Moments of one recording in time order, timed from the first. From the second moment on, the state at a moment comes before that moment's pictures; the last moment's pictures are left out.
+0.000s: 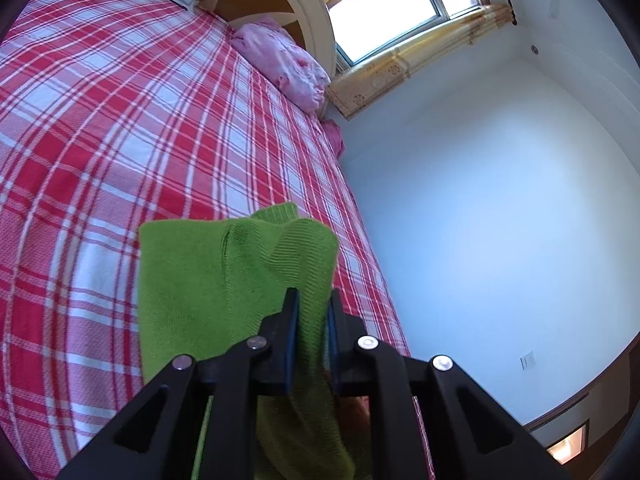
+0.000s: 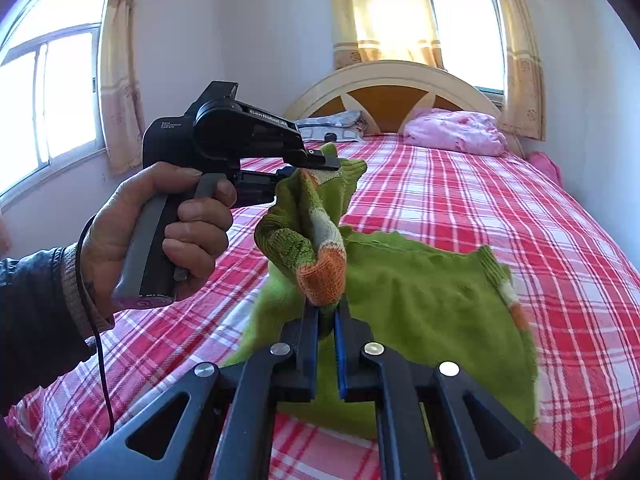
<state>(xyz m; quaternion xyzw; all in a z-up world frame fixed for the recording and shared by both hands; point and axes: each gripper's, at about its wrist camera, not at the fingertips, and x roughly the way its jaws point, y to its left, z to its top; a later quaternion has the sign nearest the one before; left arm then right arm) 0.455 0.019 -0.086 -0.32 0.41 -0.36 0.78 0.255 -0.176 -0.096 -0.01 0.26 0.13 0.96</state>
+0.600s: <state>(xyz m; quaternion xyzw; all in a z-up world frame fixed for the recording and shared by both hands) 0.450 -0.098 -0.102 -0.07 0.51 -0.30 0.80 0.253 -0.248 -0.134 0.07 0.32 0.11 0.94</state>
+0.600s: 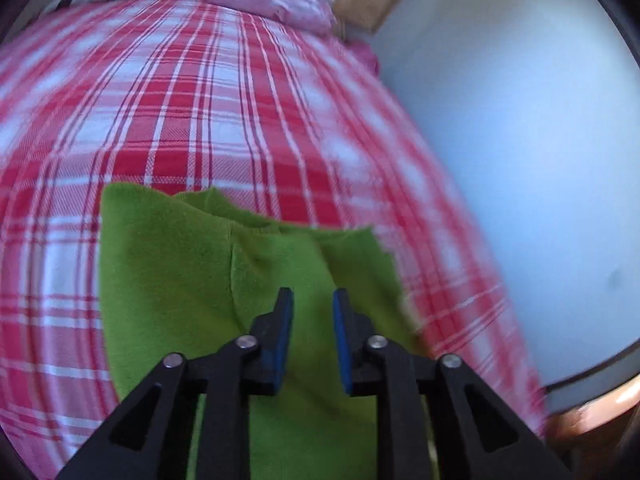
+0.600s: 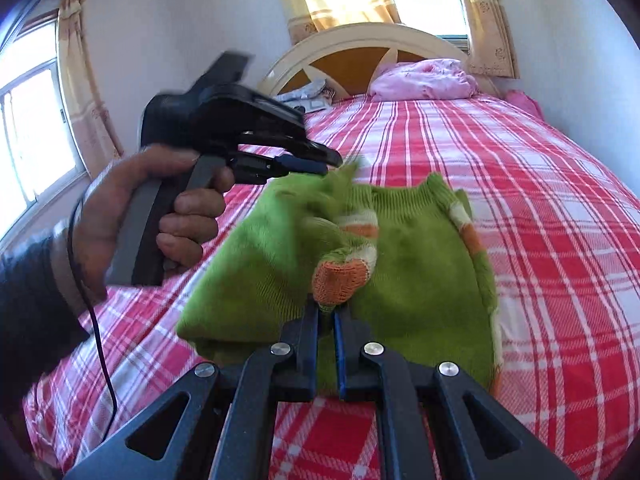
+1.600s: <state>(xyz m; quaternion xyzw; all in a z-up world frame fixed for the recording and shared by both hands) 0.432 -0.198 -0.128 0.23 0.54 -0.15 0.80 0.242 -0.243 -0.150 0.07 0.33 0.13 0.93</state>
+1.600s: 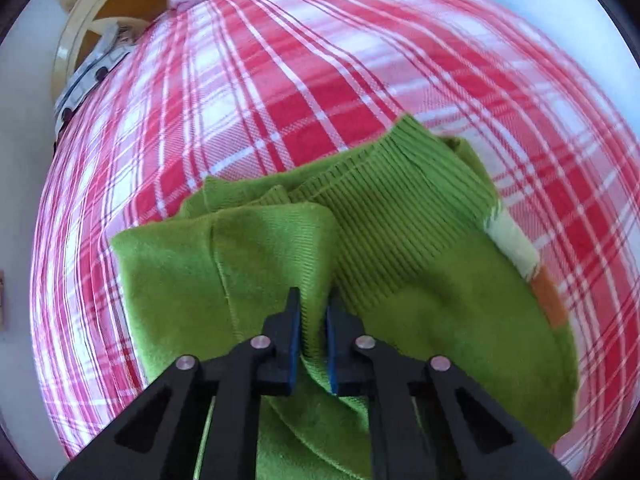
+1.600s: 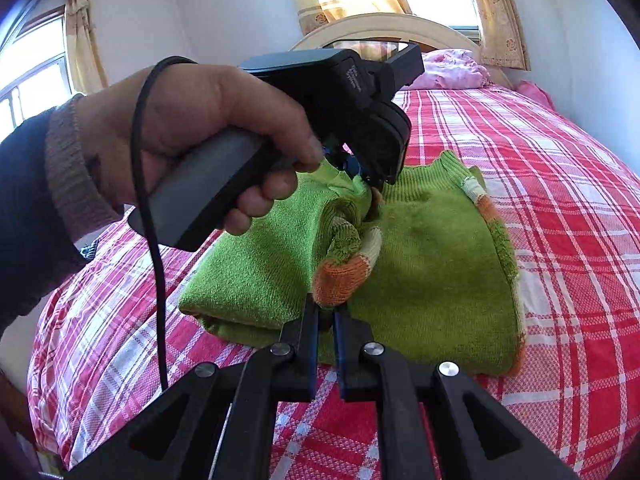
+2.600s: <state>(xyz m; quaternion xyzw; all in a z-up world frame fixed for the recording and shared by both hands) 0.420 -0.250 -0.101 0.11 0.51 -0.26 0.81 0.237 -0.335 -0.165 0.27 0.36 0.05 0.89</state>
